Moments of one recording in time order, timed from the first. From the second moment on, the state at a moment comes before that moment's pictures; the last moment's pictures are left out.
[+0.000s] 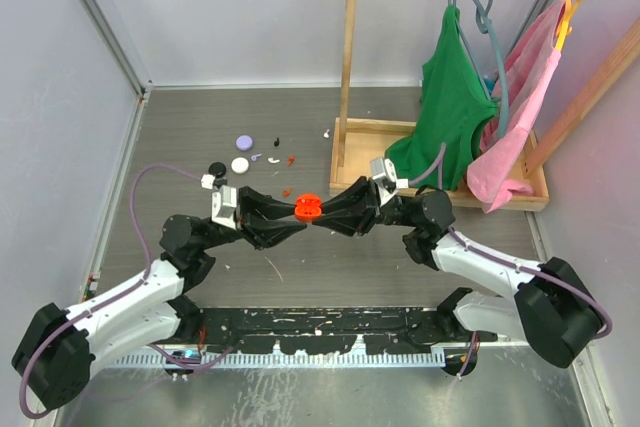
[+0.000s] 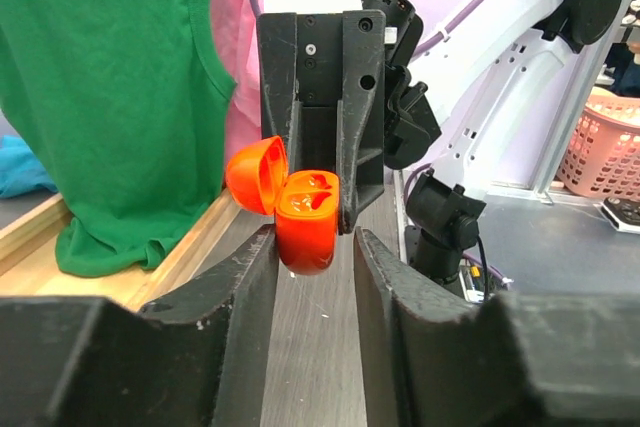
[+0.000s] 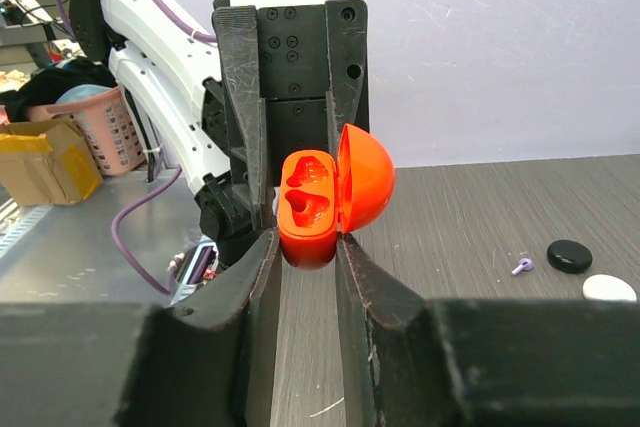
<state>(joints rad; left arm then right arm) -0.67 0.88 0.34 1.03 0.69 -0.39 0.66 1.15 0.46 1.20 -0.88 0.48</state>
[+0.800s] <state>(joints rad) -0.66 0.94 0.34 1.04 0.71 -0.41 0.64 1.14 0.48 1.12 -0.91 0.47</state>
